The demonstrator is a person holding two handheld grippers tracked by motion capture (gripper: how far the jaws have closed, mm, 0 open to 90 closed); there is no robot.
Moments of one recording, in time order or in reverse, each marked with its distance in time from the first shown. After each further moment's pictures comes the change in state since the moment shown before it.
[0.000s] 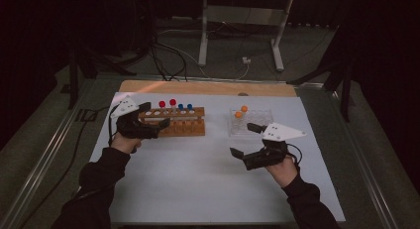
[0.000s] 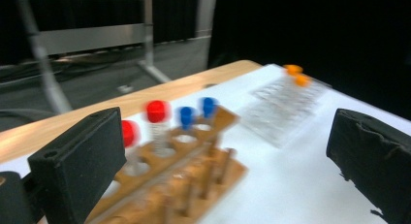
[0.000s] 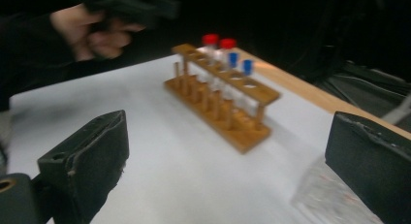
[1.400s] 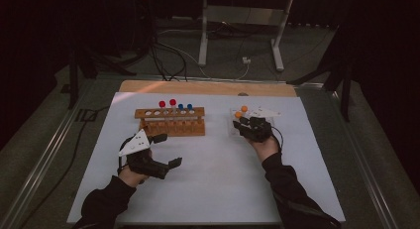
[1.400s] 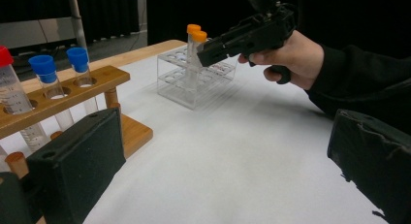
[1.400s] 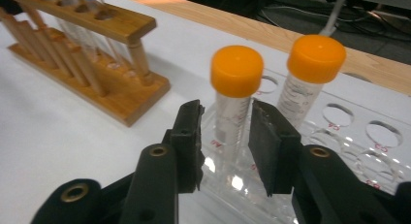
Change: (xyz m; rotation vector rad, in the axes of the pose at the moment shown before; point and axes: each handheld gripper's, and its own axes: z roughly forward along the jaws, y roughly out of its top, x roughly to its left) left arm -0.063 -0.049 -0.011 0.021 -0.192 0.060; right arm -0.077 -0.046 0.085 0.193 -0.275 0.172
